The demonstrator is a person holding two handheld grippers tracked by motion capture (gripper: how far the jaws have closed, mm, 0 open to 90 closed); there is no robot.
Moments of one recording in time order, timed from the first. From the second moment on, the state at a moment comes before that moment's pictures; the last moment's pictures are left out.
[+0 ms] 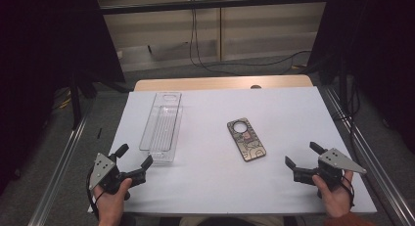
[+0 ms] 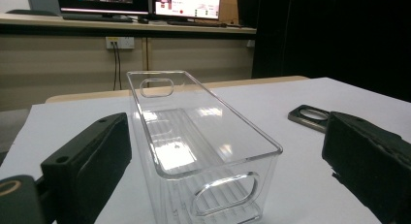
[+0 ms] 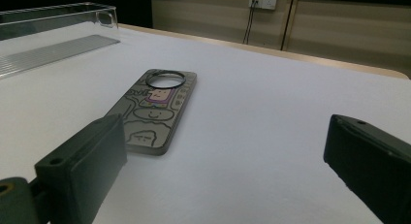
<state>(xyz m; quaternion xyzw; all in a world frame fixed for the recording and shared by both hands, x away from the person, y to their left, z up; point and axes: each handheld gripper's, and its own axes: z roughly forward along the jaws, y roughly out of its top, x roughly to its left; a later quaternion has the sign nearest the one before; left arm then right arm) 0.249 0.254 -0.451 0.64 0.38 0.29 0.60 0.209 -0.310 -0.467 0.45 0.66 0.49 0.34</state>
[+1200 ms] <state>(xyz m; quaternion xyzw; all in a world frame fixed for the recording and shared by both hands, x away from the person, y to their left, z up) 0.246 0.258 -0.450 0.64 0.38 0.29 0.60 0.214 -0.298 -0.470 0.45 0.71 0.47 0.27</state>
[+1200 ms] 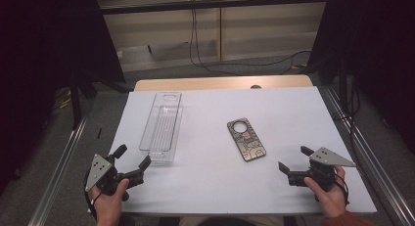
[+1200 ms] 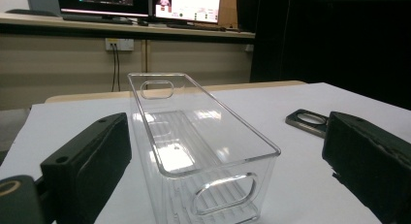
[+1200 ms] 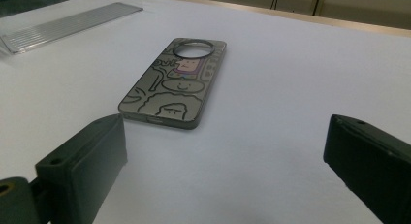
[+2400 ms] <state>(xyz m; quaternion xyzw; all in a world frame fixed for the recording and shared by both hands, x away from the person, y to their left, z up) 0.248 0.255 -0.451 0.64 0.38 0.29 0.60 0.263 -0.258 -0.458 0.44 0.77 0.43 0.19</state>
